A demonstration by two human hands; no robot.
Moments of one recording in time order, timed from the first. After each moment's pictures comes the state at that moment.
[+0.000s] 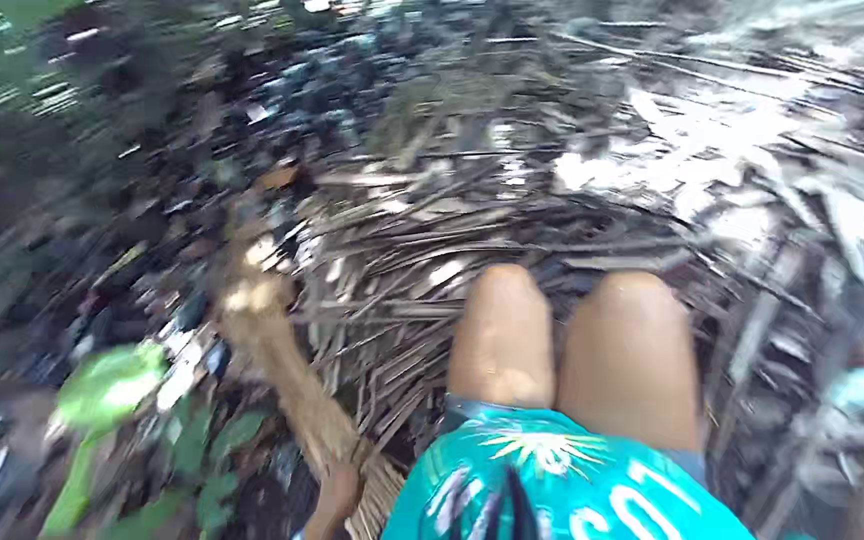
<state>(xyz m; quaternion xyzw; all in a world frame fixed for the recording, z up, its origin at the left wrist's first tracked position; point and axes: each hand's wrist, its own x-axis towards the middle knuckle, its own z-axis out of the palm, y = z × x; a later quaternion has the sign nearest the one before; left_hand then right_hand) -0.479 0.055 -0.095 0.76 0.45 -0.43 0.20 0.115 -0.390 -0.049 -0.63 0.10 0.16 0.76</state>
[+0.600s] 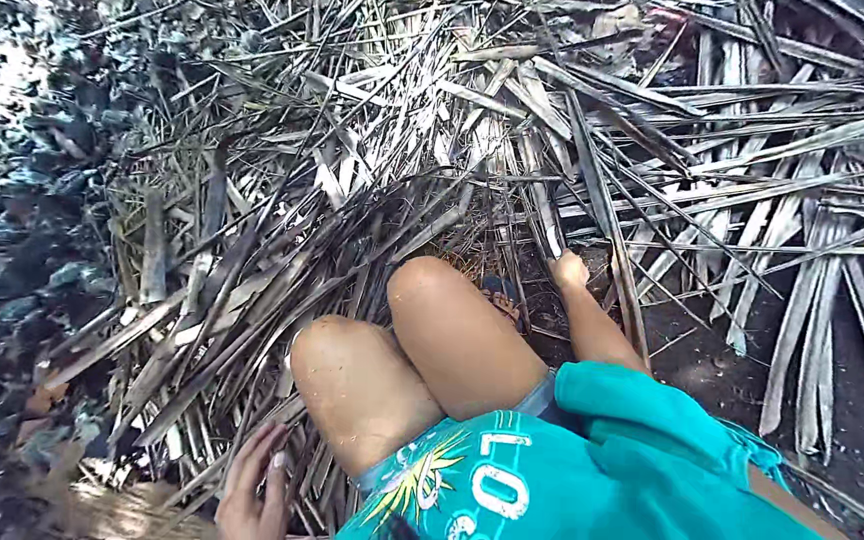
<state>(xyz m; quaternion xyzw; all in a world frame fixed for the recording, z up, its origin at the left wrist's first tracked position) -0.221 0.063 0.026 0.96 0.13 0.04 0.26 0.095 -0.383 -0.229 -0.87 0.30 0.29 0.25</state>
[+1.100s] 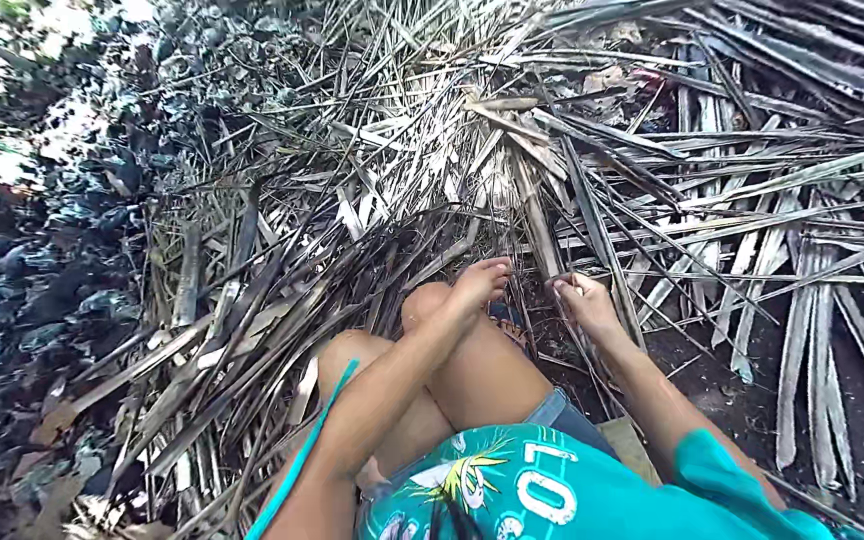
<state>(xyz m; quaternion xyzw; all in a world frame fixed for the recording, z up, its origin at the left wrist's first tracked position) 0.069 -0.166 0.028 0.68 0.18 -0.32 0.63 0.039 -0.367 -0.056 -0.79 0.13 0.14 0.58</state>
